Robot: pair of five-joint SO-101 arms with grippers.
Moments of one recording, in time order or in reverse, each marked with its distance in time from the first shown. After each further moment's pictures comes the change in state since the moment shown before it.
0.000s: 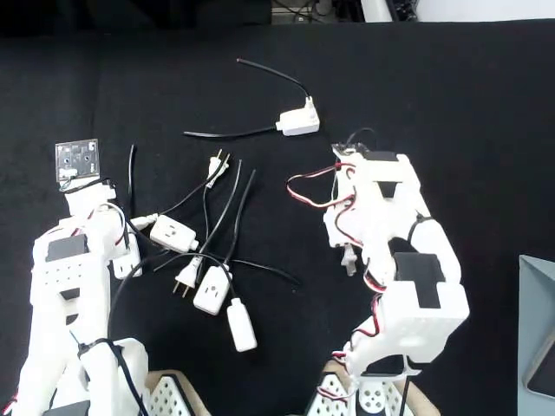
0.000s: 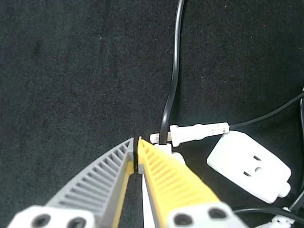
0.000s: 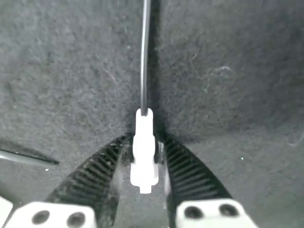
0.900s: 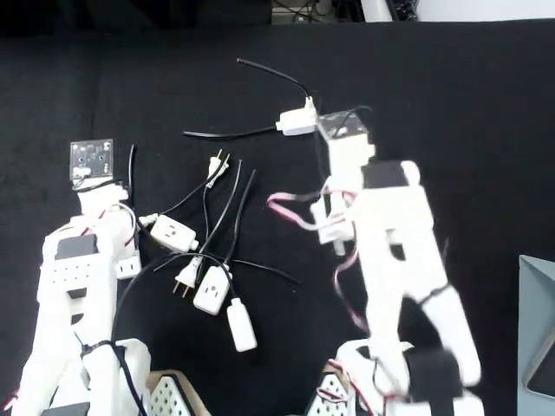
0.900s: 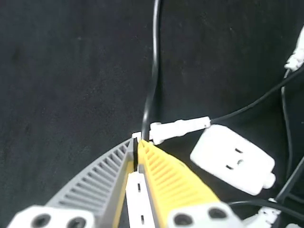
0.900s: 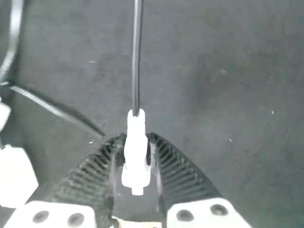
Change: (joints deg) left arm 3.9 -0.1 0.4 0.0 0.0; right arm -7.6 -33.4 6.6 5.7 0.0
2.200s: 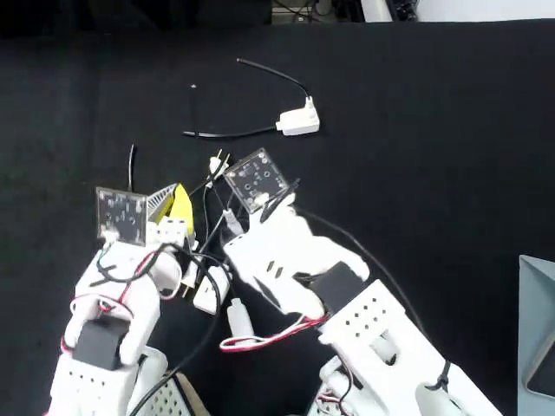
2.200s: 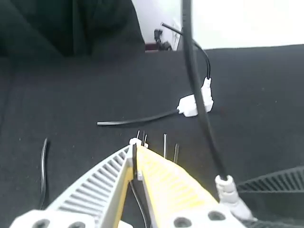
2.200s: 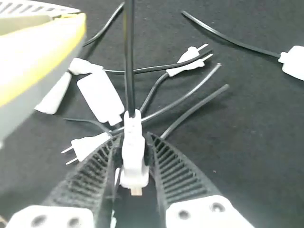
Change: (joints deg) left arm 25.6 -54.5 14.9 0.1 10.2; right arm -31.8 -31.7 26.5 -33.1 -8.4
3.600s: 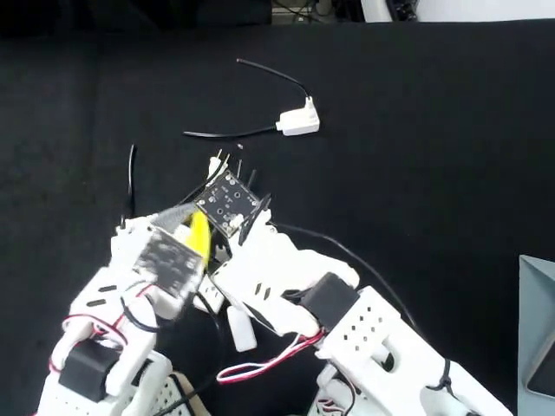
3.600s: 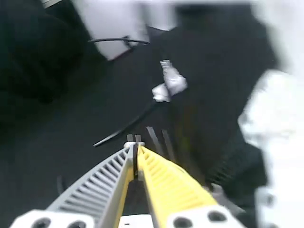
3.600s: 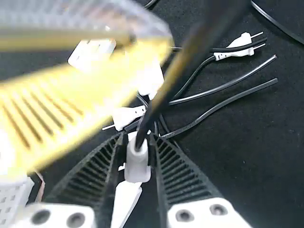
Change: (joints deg) left arm 6.7 -5.8 -7.4 14.9 -21.5; right arm -8.5 -0.6 -4.1 9.9 0.1
